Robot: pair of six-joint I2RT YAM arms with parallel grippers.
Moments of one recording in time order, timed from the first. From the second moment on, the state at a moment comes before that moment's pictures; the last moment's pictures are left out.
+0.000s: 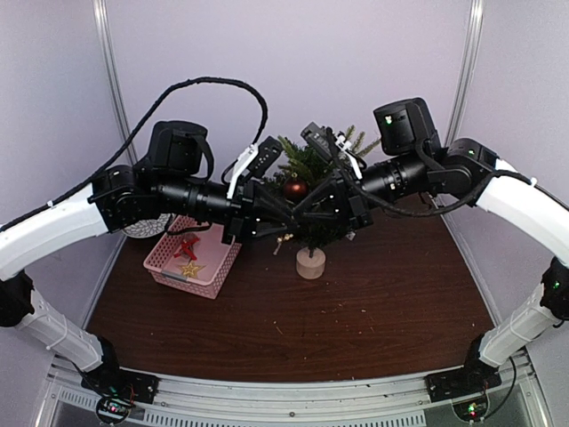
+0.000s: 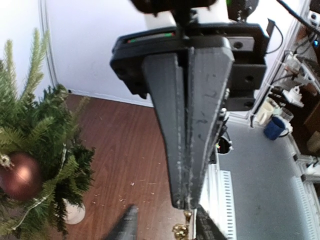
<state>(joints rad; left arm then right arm) -0.99 1.38 1.43 -0.40 0.53 0.01 0.92 1.45 1.64 -0.66 -0.66 0.05</state>
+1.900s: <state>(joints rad) -0.72 1.30 1.25 -0.23 0.22 -0.25 0.46 1.02 1.24 -0.43 -0.20 0.26</state>
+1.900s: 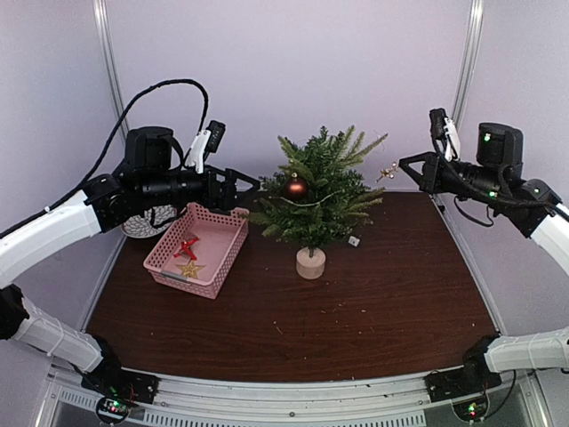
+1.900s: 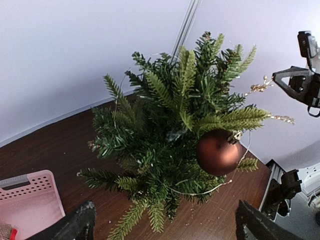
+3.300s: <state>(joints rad) -0.71 1.31 1.24 -0.22 0.23 -0.26 0.42 1.08 1.08 -0.25 -0.29 0.40</state>
